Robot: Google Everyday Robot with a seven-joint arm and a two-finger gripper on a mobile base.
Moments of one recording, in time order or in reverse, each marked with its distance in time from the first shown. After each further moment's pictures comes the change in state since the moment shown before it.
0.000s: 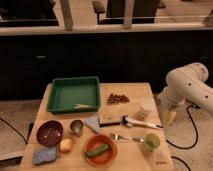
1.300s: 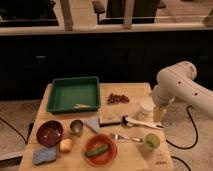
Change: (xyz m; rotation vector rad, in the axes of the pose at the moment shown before) arm -0.045 -0.018 0.007 0.027 -0.052 -0.035
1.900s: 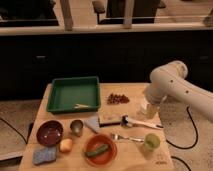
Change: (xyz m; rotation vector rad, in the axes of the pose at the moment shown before) arm -0.038 -0.023 0.016 0.020 -0.042 -0.029
